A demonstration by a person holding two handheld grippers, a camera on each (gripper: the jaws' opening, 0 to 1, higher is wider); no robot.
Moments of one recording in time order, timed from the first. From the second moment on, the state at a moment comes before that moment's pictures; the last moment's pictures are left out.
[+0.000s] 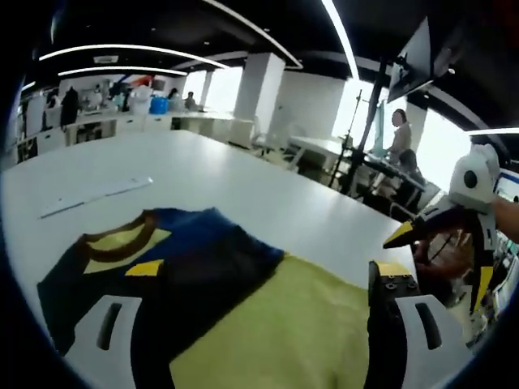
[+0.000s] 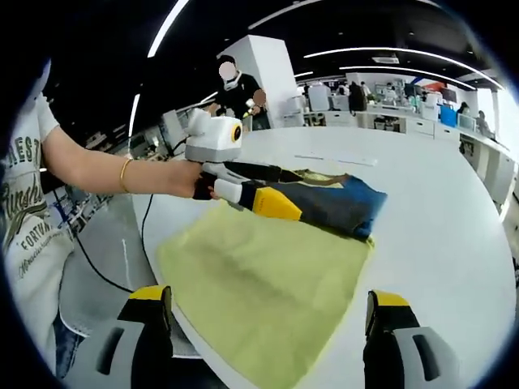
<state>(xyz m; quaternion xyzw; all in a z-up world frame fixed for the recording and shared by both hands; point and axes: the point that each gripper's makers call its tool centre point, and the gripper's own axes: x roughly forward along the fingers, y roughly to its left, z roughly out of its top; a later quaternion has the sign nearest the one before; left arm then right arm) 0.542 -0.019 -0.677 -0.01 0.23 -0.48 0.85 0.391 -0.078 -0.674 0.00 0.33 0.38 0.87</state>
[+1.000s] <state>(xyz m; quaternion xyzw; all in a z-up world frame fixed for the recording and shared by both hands) 0.466 0.101 -0.663 0.02 0.21 -0.45 0.87 0.369 -0.063 -0.691 -0.07 0.35 0.43 0.83</state>
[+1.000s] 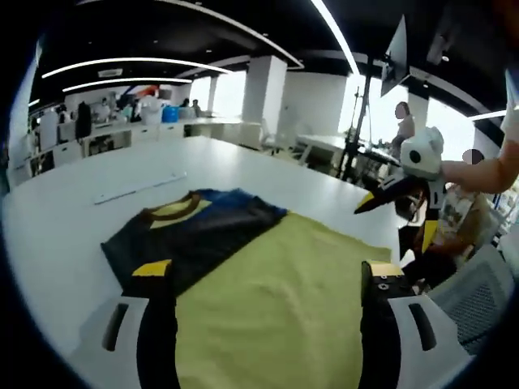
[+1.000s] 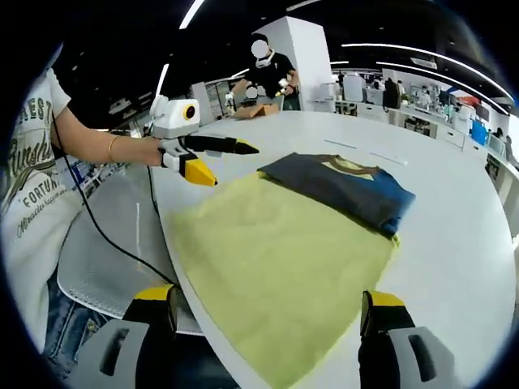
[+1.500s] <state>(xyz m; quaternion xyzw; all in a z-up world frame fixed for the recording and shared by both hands) 0.411 0.137 -0.689 0.01 0.24 -0.43 0.87 0.360 -0.059 -0.704 -0.08 0.35 0.43 0.83</state>
